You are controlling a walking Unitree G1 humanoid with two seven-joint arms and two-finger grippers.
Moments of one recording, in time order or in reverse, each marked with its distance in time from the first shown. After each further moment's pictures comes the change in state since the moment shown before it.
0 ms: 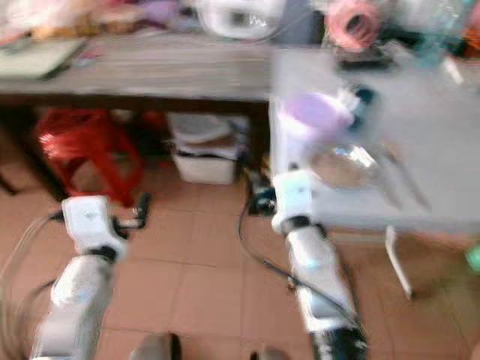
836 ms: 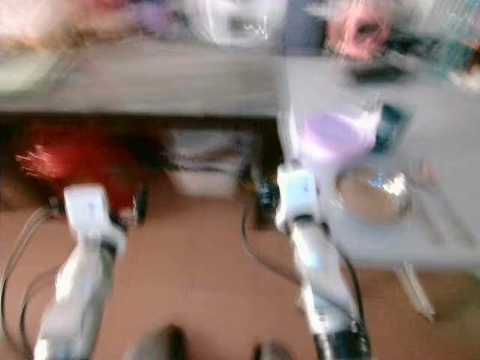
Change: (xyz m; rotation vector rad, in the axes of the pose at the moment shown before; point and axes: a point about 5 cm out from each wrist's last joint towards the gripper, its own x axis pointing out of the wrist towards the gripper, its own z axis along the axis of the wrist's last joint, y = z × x) left arm 0.000 0.016 -0.011 0.025 0.046 0.092; right arm 0.004 0.004 0.012 0.003 -0.062 0.032
